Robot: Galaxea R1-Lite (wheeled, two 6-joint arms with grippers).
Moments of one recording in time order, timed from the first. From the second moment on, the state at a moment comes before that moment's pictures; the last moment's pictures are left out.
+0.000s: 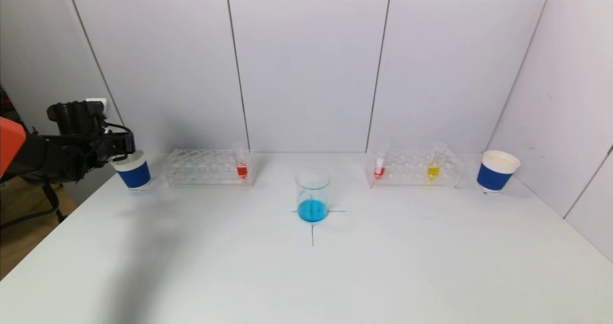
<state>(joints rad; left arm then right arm) 0.27 2.21 -1.39 -0.58 0.10 0.08 0.01 0.00 -0.02 0.03 -0.02 0.03</state>
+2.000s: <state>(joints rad) 0.22 1.65 -0.92 -0.58 -0.07 0.07 0.01 0.00 -0.01 0.03 -0.02 0.03</state>
